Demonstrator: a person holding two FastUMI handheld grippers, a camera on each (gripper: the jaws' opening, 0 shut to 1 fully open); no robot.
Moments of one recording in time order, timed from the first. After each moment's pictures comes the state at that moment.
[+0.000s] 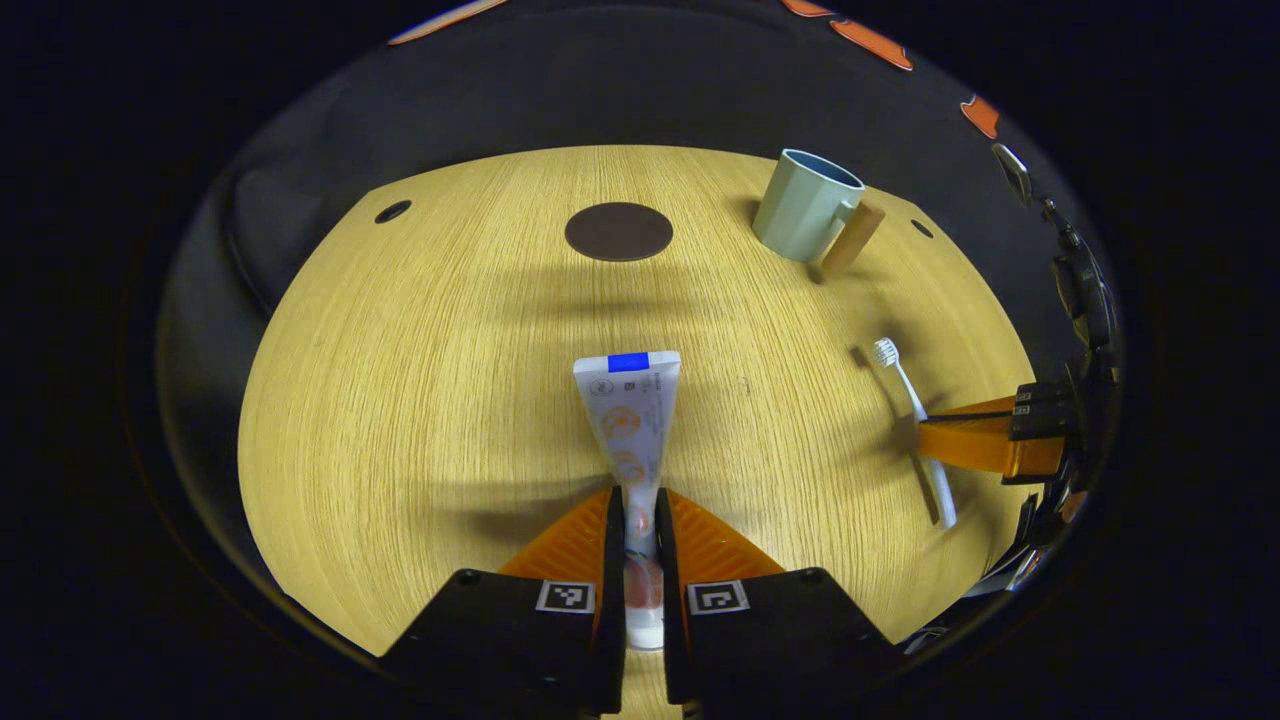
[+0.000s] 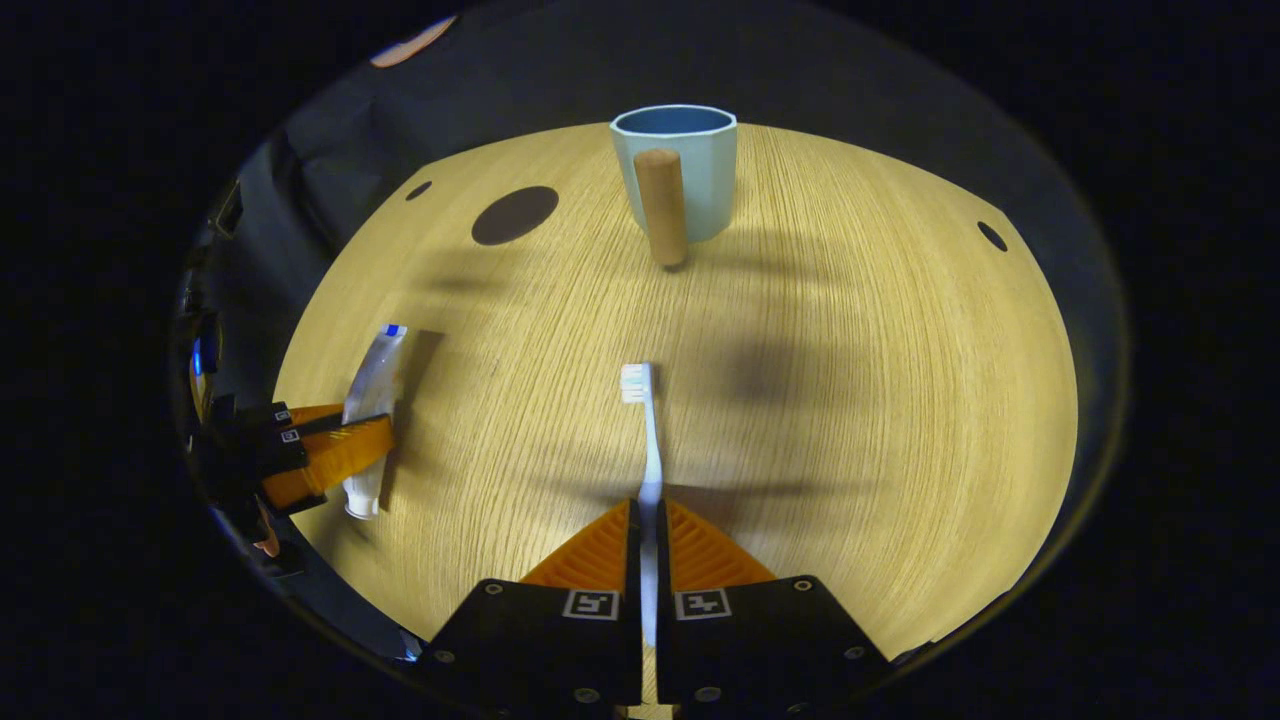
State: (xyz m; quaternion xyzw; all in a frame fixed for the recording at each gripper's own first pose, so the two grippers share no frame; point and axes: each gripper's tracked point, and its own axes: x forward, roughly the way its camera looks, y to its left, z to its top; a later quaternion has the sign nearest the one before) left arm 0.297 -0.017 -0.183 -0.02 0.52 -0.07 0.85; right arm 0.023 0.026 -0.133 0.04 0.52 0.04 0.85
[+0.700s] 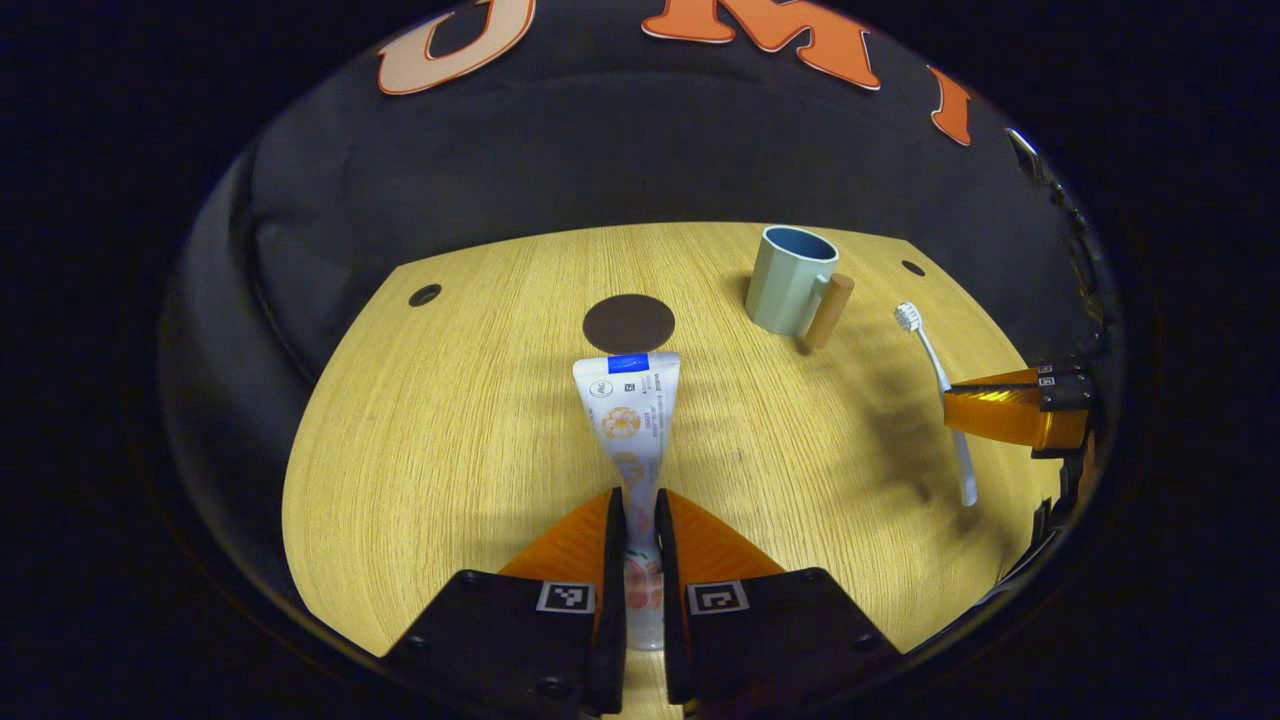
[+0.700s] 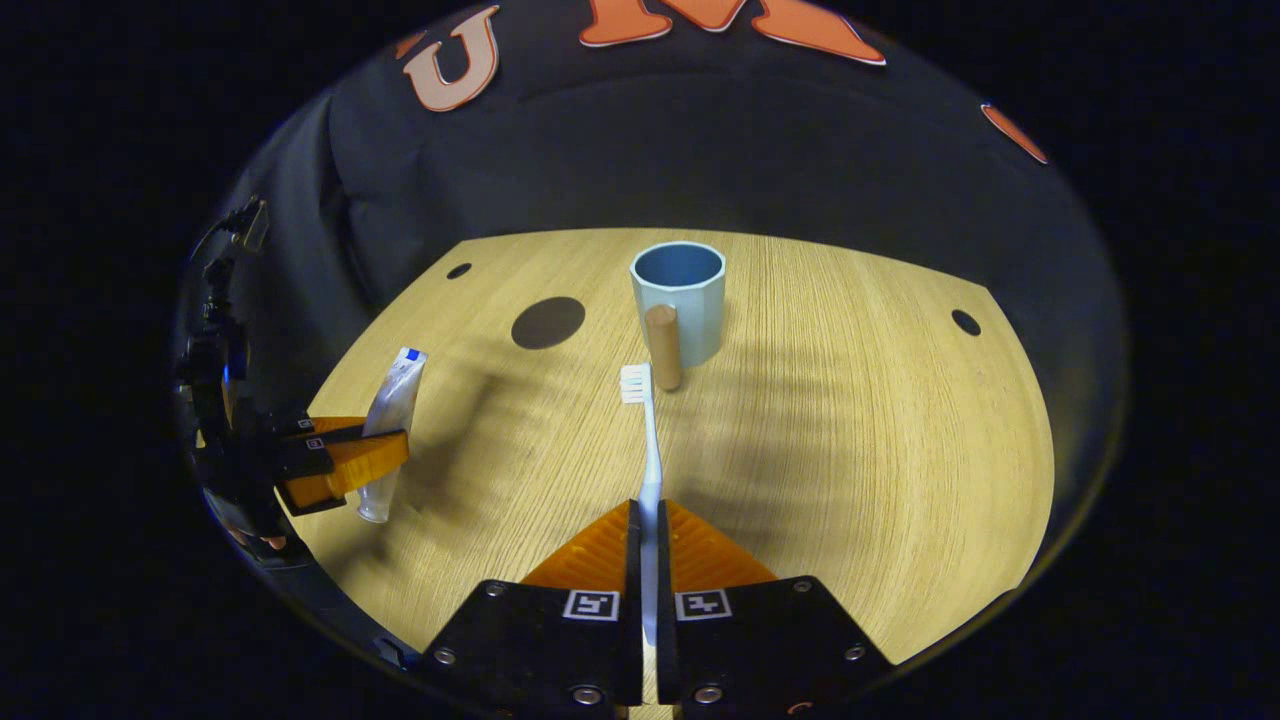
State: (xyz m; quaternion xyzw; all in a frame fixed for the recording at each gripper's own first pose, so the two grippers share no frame) left arm 0.310 -0.020 -0.142 0.02 0.41 -0.05 0.91; right arm 0.047 0.020 -0.099 0.03 0.38 0.06 0.92
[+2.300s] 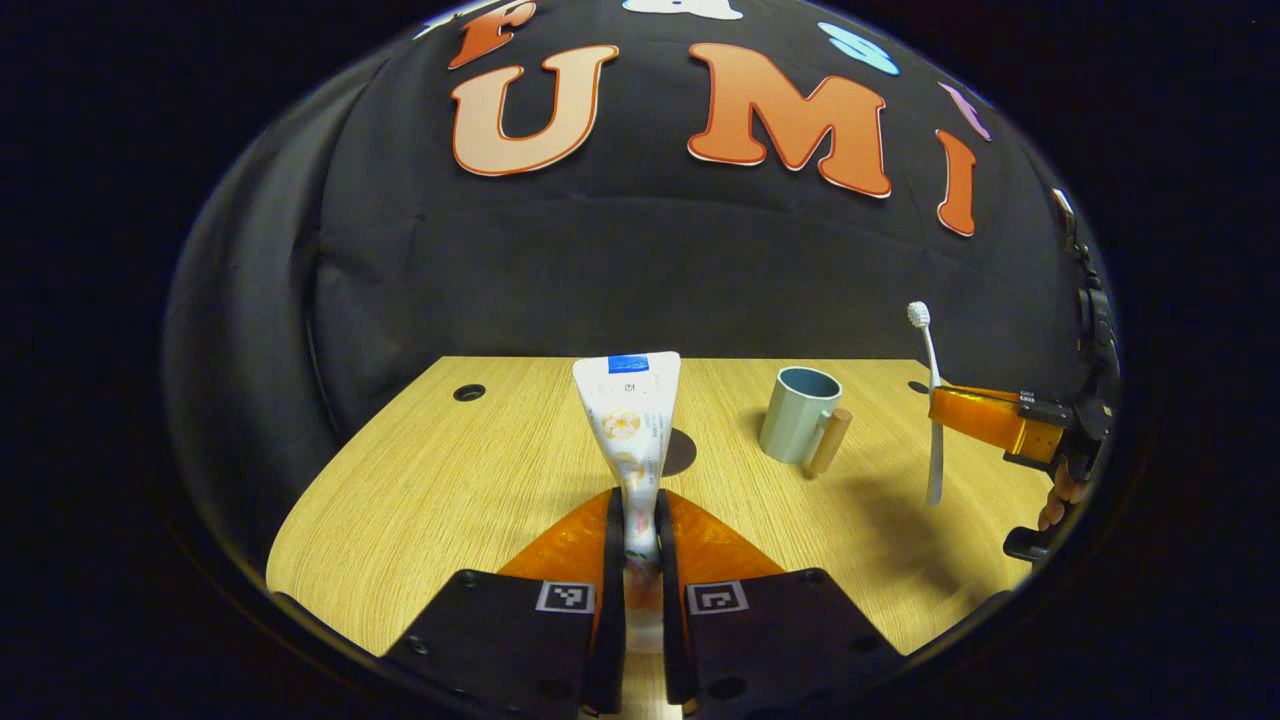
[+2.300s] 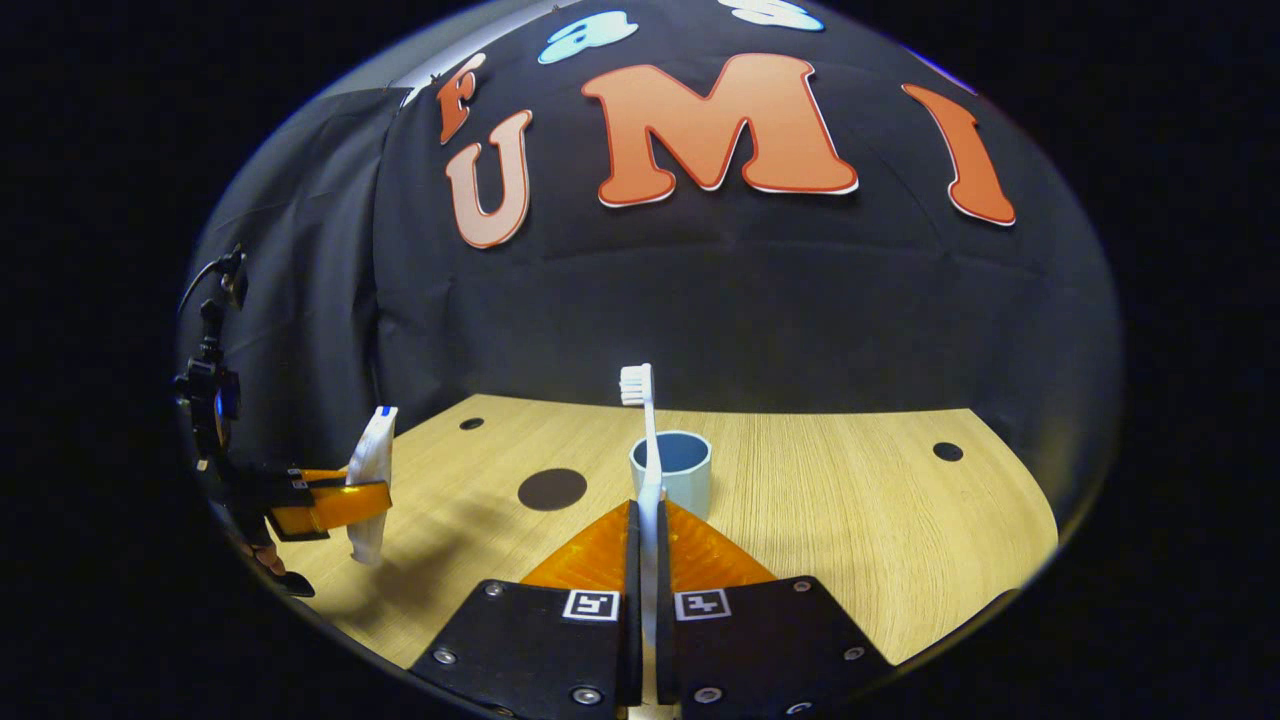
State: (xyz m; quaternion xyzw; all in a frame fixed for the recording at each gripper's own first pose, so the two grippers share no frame) left arm 0.331 -0.003 -0.094 -0.02 0.22 -0.01 0.98; right arm 0.090 0.007 -0.028 0.05 0.10 0.04 0.99
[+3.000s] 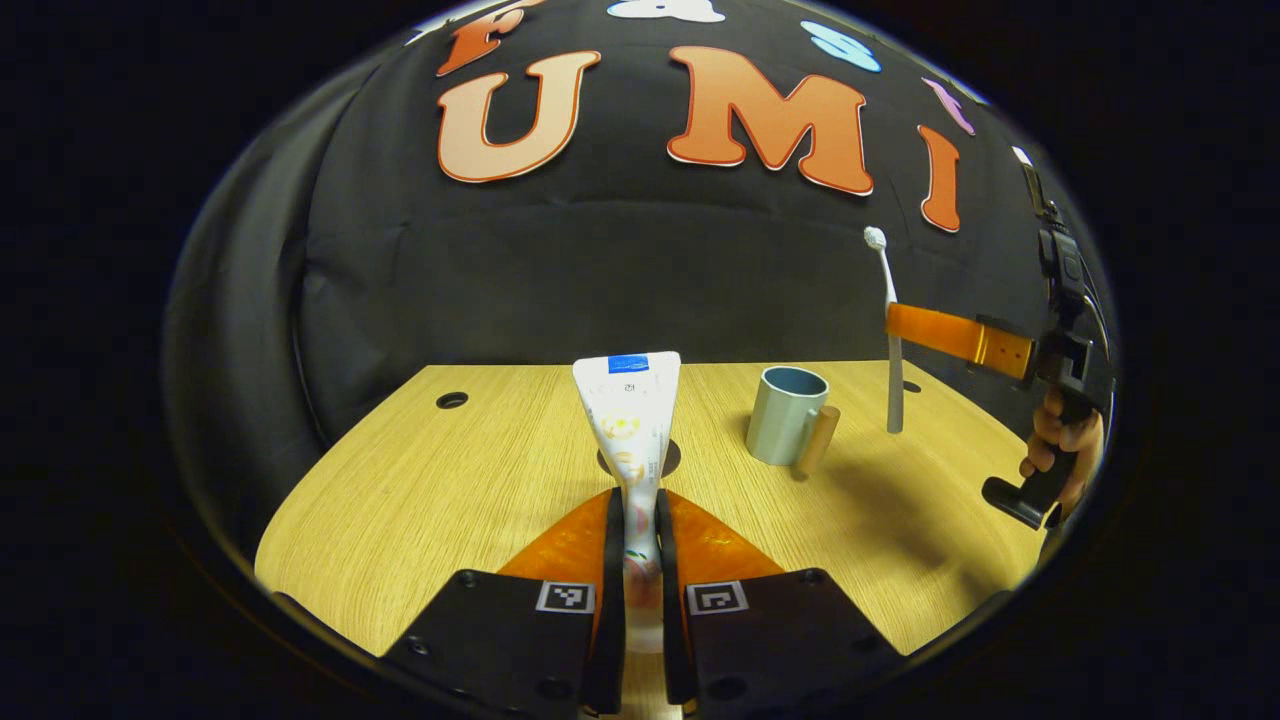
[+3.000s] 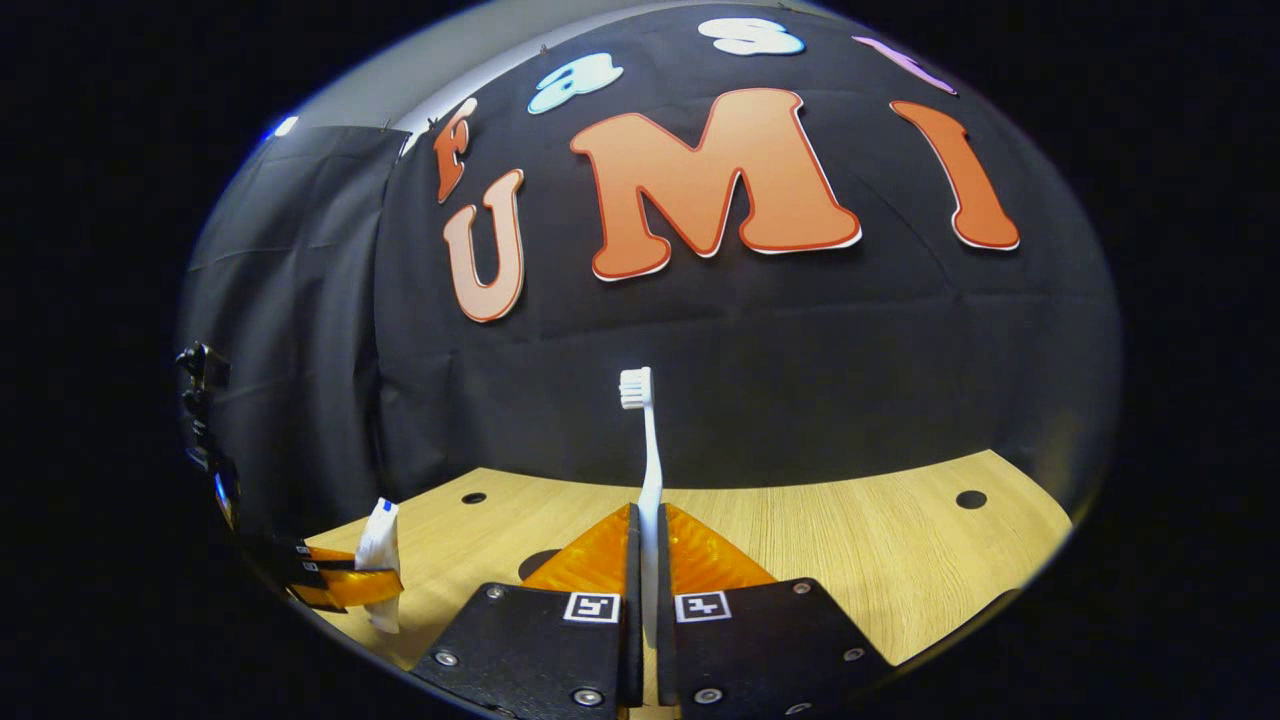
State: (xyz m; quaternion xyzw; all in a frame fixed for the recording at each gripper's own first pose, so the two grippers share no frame) left arm 0.341 -0.018 -0.107 -0.02 0.21 -0.03 0.98; right arm 0.140 0.004 0.020 0.07 -0.01 0.05 1.00
